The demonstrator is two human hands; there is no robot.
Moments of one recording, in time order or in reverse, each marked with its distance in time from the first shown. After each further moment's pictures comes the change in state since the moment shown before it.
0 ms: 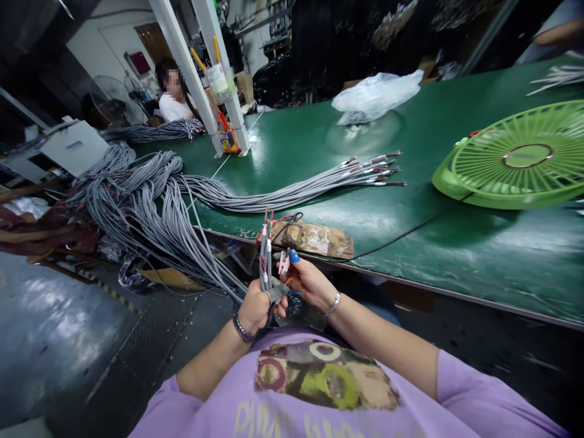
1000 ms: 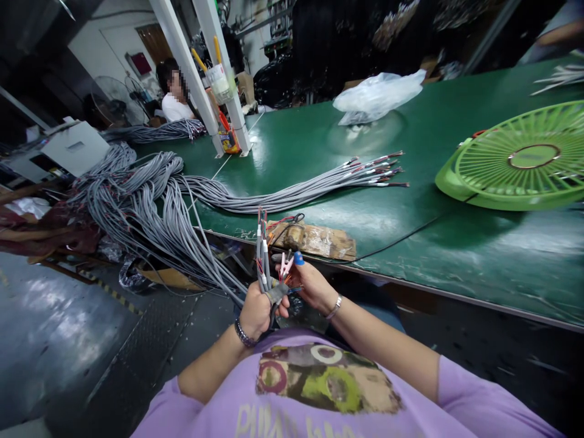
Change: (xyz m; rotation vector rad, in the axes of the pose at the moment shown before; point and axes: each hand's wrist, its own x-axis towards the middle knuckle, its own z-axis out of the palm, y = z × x) left_hand -0.005 0.003 0.006 -0.006 0.057 0.065; right_hand 0.001 0.005 -0.006 -0.175 -0.024 -0.070
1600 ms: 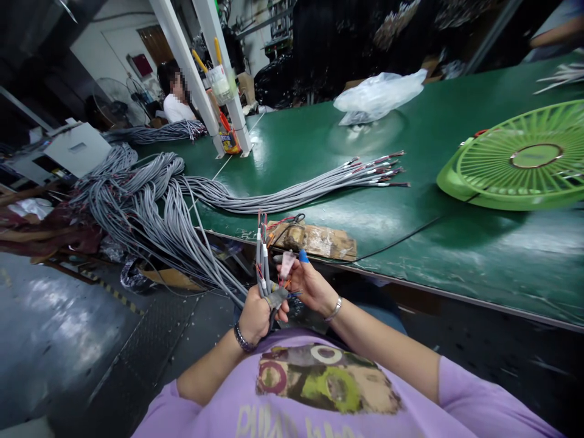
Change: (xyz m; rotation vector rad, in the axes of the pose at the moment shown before) left_hand -0.007 -0.004 -0.002 0.035 0.005 0.000; right_hand -0.003 -0.003 0.004 0.231 -0.013 0.137
